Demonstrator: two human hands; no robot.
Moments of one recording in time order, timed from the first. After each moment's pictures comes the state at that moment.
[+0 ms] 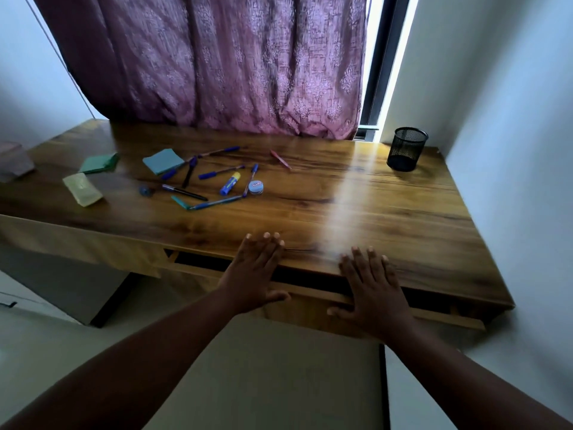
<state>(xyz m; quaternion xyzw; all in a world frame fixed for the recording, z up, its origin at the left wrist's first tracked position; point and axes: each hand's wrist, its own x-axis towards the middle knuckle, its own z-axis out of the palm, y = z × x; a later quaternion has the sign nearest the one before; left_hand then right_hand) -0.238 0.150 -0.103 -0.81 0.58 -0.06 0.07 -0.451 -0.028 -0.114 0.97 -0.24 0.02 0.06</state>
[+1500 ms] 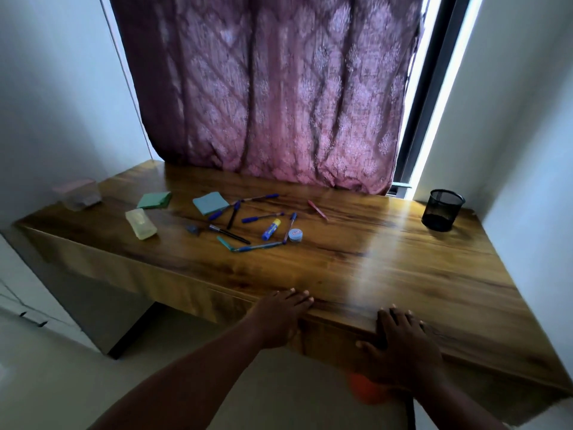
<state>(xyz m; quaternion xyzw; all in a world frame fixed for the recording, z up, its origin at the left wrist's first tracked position) -0.211 0.165 -0.078 -0.79 0.61 -0.02 0.06 -0.419 -0.020 -0.092 0.95 -0.30 0.02 0.03</state>
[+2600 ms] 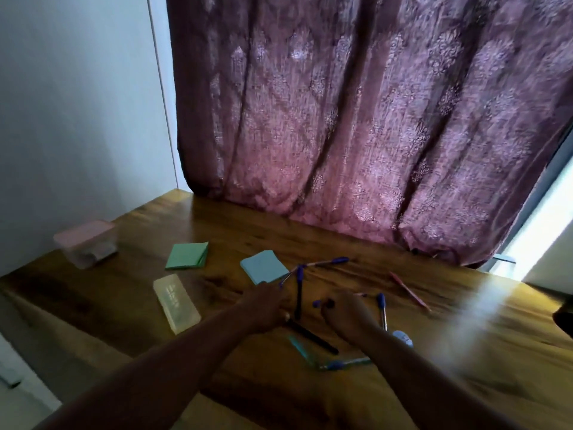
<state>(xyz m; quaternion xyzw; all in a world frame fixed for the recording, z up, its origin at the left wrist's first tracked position) 0.143 0.195 -0.035 -0.87 0.48 0.07 -0.04 0.006 0.054 -0.008 0.95 -0.24 0.02 -0.21</state>
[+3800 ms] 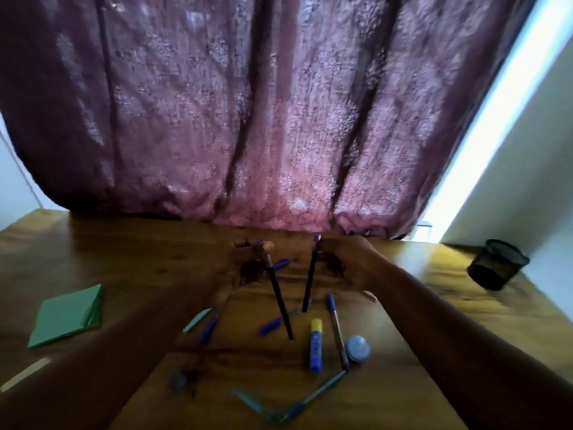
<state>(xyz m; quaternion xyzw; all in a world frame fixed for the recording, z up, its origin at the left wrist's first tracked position) 0.198 0.083 0.030 -0.59 0.22 0.42 -0.66 0.040 -0.056 0.066 0.59 -0.46 0.16 -0.65</state>
